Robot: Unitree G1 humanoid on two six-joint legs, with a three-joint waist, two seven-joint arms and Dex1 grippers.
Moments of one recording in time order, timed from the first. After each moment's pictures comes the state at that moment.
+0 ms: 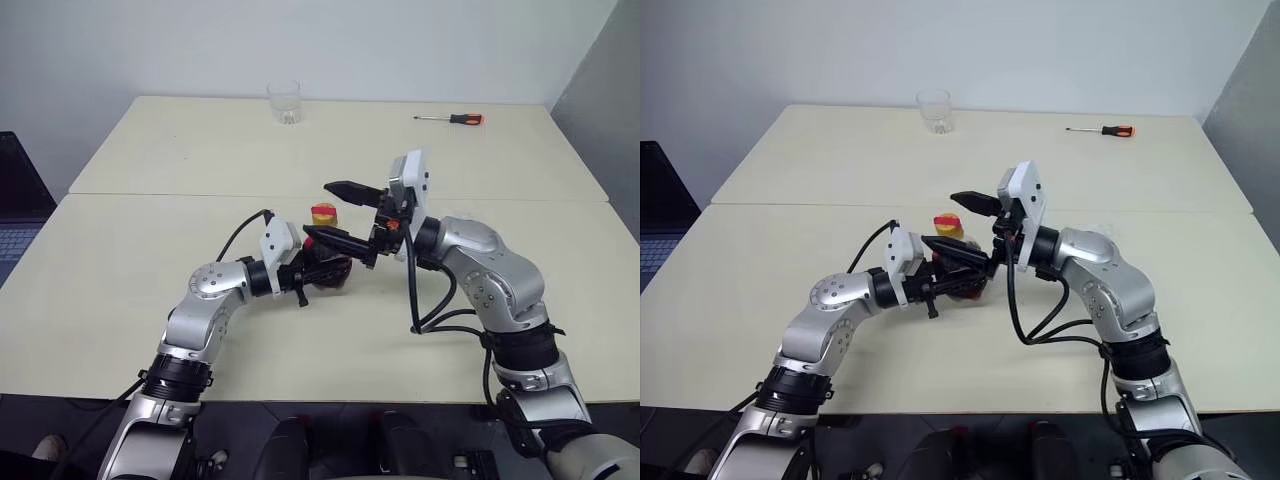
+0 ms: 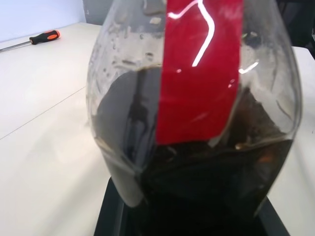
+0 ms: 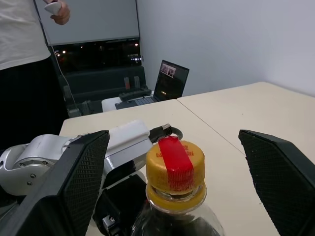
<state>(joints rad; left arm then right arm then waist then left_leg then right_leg) -0.43 0.43 -0.11 0.05 -0.35 0.21 -0.99 -0.66 -0.27 0.14 -0.20 0.53 0.57 0.77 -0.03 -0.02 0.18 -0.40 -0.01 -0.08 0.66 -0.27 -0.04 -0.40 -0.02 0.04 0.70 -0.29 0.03</state>
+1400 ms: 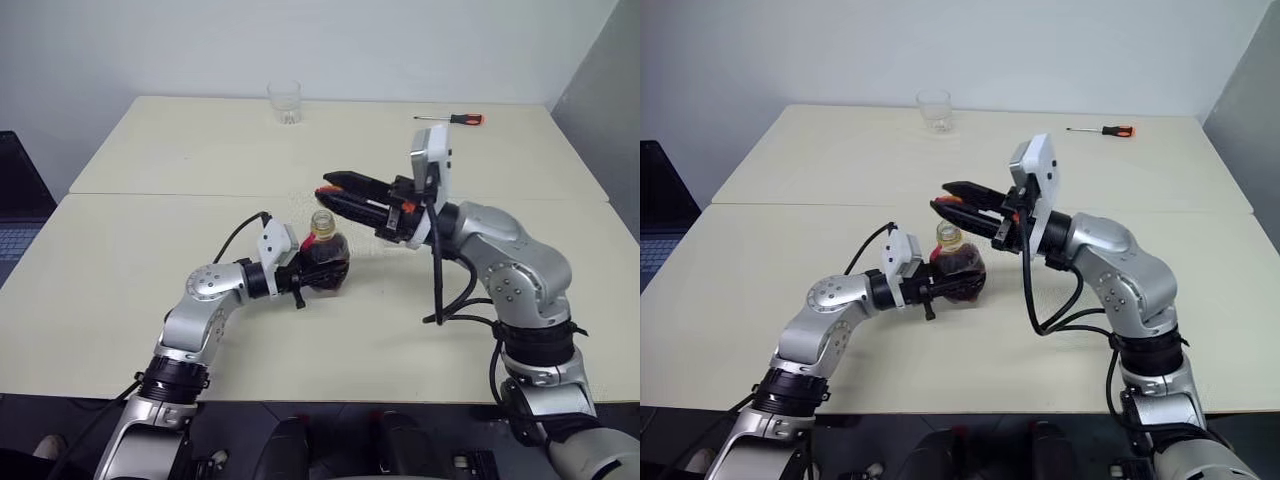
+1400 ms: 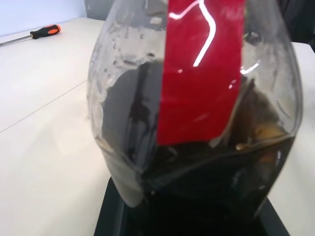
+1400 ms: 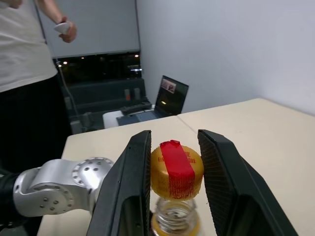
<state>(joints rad) -0.42 0.45 -0.10 0.05 -0.35 0.21 -0.99 -0.70 -0.31 0.05 -0.31 0.64 0.69 0.69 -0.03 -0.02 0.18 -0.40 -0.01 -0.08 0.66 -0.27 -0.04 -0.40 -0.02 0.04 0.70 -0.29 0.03</state>
